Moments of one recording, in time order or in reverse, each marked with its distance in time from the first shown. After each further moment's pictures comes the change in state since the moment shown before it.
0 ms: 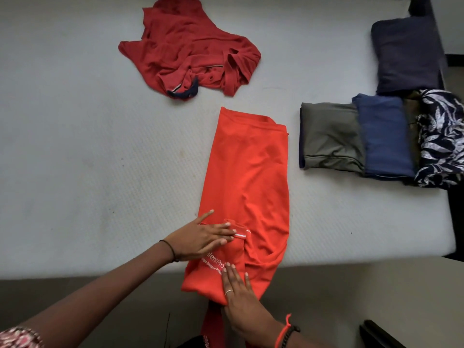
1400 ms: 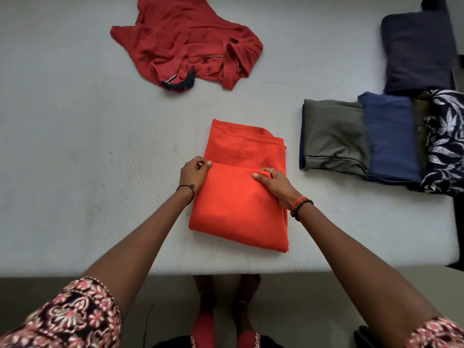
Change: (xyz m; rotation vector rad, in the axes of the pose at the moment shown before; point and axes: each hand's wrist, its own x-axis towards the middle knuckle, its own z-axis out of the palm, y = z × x) left_hand 0.093 -0.073 -0.039 -0.890 0.740 -1.022; right_hand 0.157 0.163 -0.168 1.277 0.198 0.343
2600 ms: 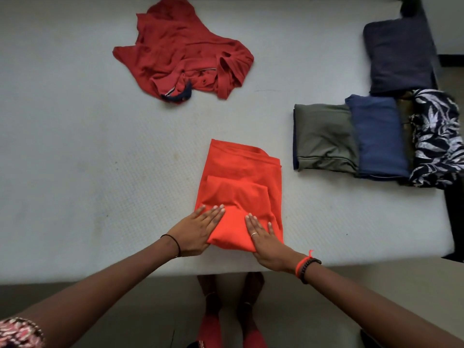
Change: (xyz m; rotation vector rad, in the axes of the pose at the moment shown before) left_hand -0.086 -0.064 -0.022 1.263 -0.492 0.947; right_hand -0.113 0.073 0.032 -1.191 -0.399 -0.310
